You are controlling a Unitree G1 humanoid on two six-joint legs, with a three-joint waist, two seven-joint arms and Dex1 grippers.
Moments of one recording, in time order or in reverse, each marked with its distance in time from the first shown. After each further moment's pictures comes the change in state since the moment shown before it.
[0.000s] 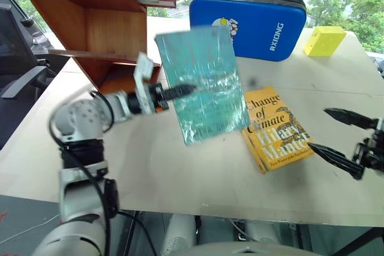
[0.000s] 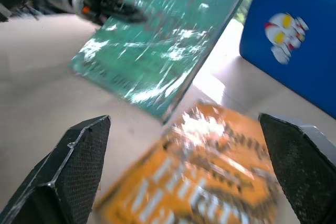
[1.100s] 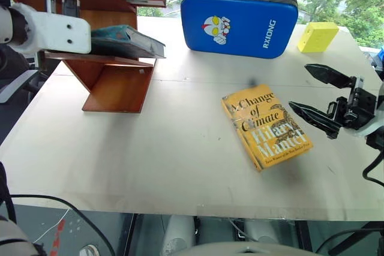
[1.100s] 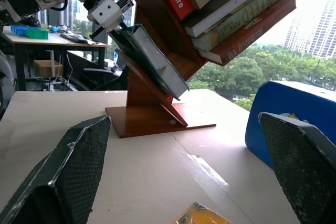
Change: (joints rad) left arm -0.304 0.646 -0.388 0.460 1.039 -1.302 -0.421; right arm -0.350 0.079 0.182 0.113 0.050 -0.065 -0.046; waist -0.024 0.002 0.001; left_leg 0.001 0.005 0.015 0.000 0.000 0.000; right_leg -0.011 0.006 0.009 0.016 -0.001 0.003
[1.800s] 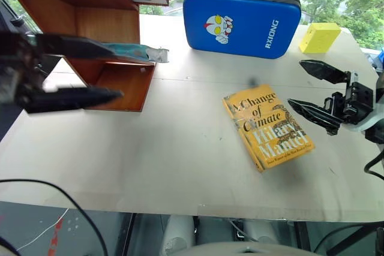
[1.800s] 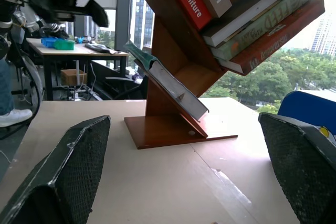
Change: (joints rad) left arm 0.456 -0.017 0.832 -0.872 -1.261 1.495 -0.033; right arm -0.072 -0.013 0.045 0.054 0.049 0.029 0.046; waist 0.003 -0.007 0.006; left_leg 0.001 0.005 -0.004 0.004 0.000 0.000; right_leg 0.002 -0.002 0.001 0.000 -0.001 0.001
